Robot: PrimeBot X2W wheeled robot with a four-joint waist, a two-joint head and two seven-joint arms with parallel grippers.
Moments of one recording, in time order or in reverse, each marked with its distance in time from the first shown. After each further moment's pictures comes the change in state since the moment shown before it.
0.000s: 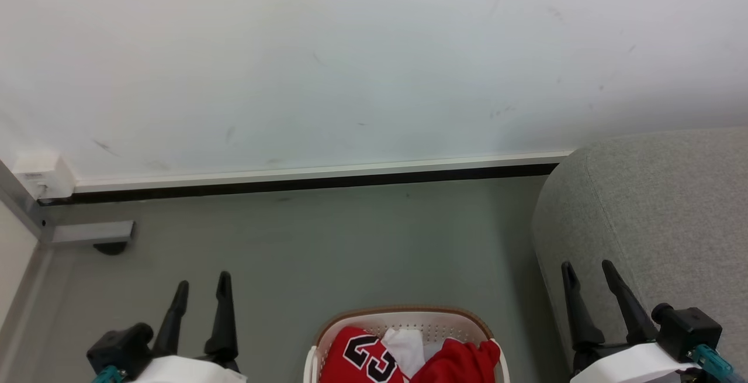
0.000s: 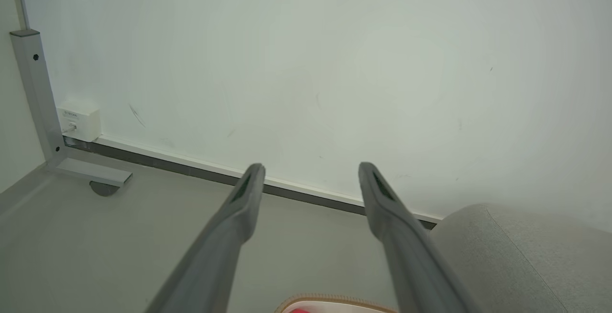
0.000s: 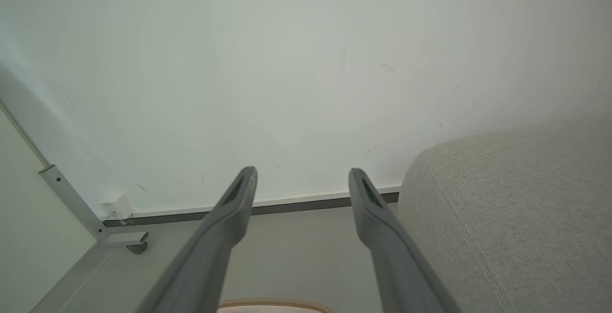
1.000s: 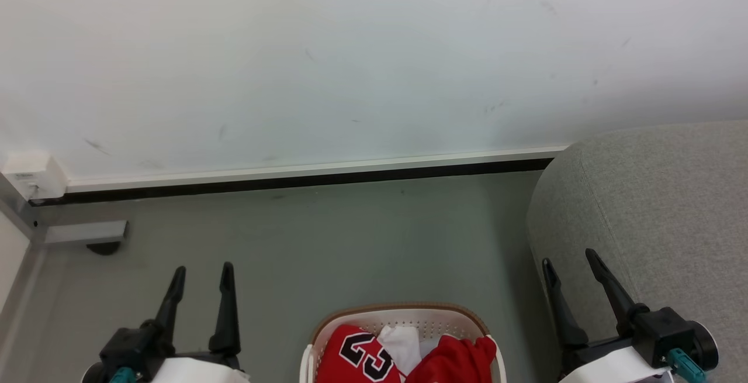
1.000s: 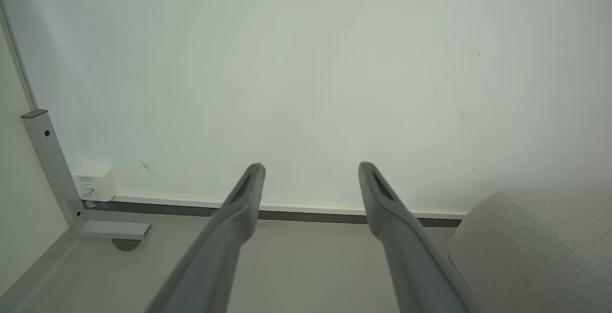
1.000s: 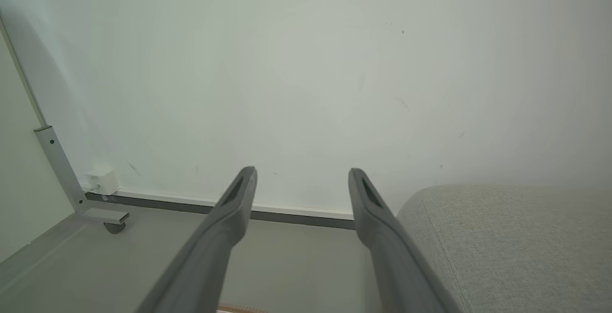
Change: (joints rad) left arm -0.001 -0.007 0.007 -0.032 0.207 -0.001 -0.061; right arm -0.010 0.000 0.032 -0.020 -0.198 0.000 -0.062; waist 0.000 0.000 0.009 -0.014
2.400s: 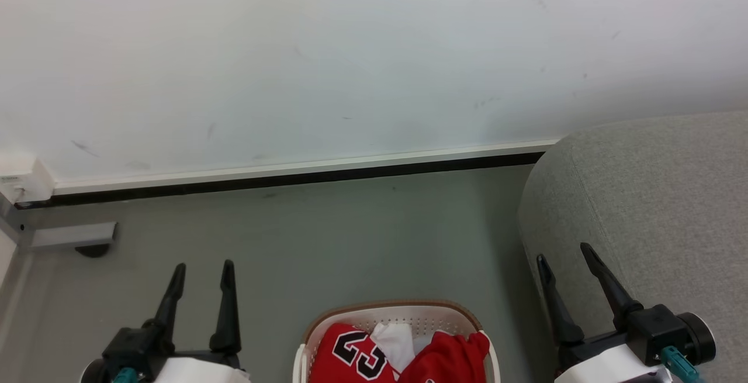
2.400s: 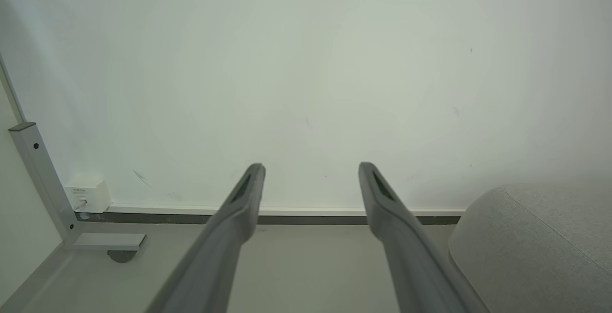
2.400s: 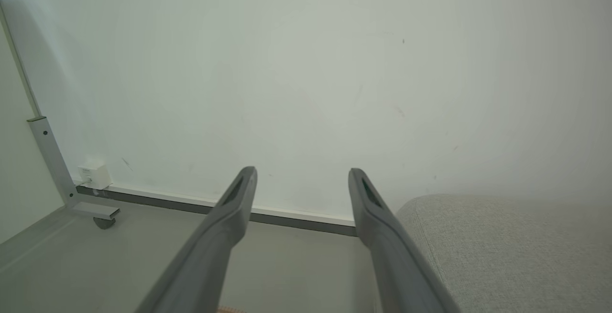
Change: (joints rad) left arm -0.006 -0.003 0.005 0.006 0.037 -0.003 -0.024; right arm -0.017 0.000 0.012 0.008 -0.053 0.000 -0.024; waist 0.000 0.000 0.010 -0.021
